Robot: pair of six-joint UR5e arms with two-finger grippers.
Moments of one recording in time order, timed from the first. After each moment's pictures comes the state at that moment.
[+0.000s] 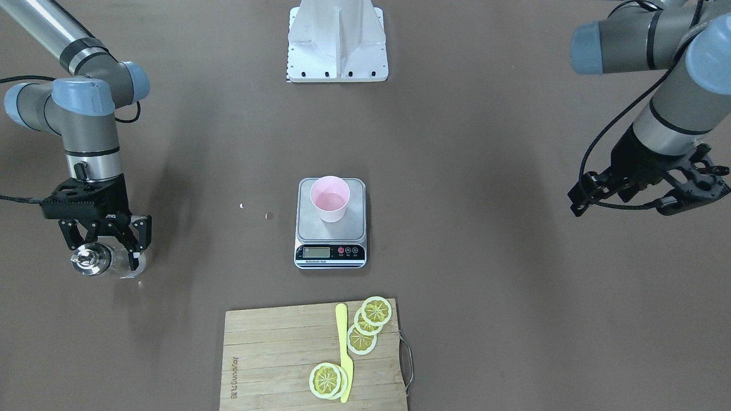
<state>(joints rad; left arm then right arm) -1.09 -1.98 -1.80 -1.47 -2.13 -0.94 0.72 -1.38 1.61 -0.87 1.35 1.01</state>
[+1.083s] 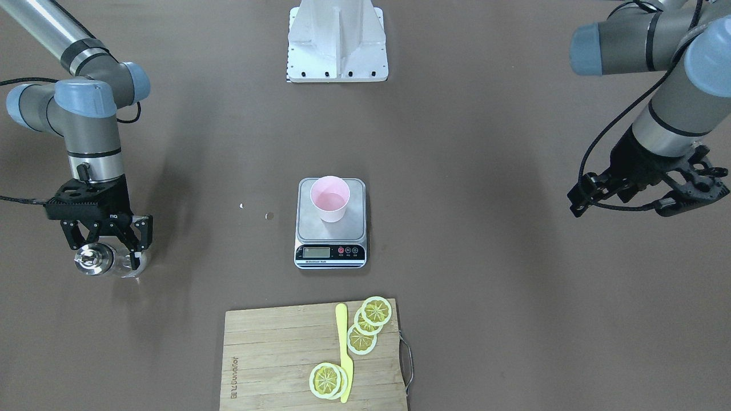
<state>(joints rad) -1.09 -1.98 -1.80 -1.47 -2.13 -0.94 0.72 -1.38 1.60 -0.87 1.35 1.00</state>
